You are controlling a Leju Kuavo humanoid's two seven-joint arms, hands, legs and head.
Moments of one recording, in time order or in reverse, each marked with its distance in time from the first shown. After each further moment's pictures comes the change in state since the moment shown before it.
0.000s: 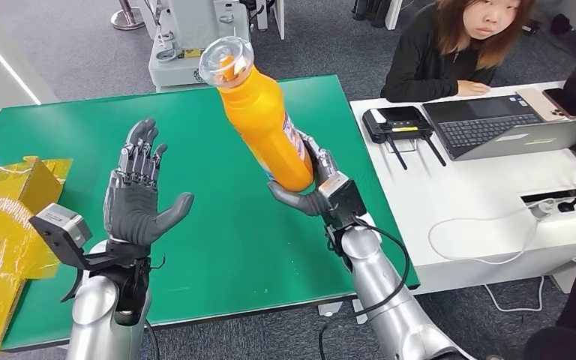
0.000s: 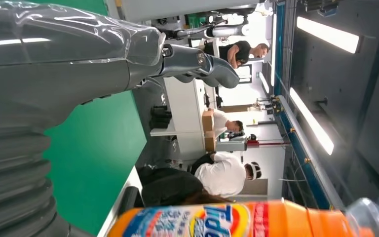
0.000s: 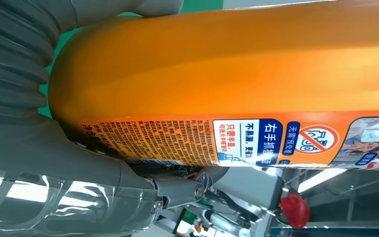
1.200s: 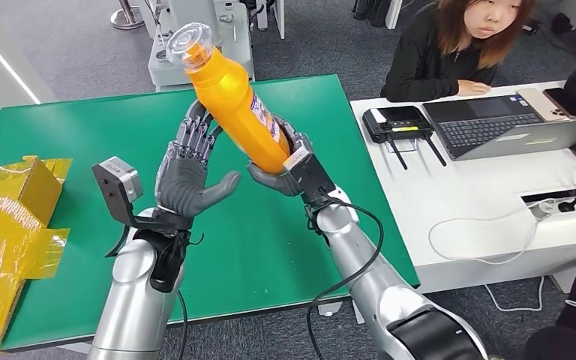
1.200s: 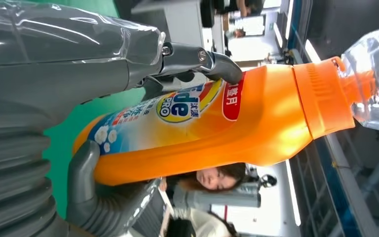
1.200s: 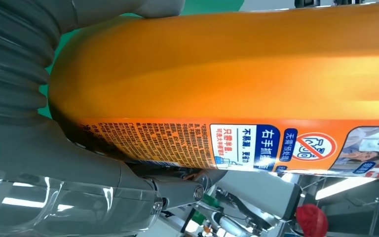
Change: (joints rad) left arm -0.173 -0.098 -0.048 0.258 -0.004 -0.051 0.014; right arm -0.200 0.063 0.014 0.319 0.101 -0.073 -0.041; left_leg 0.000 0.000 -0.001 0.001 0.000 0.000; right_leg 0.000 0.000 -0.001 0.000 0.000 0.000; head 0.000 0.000
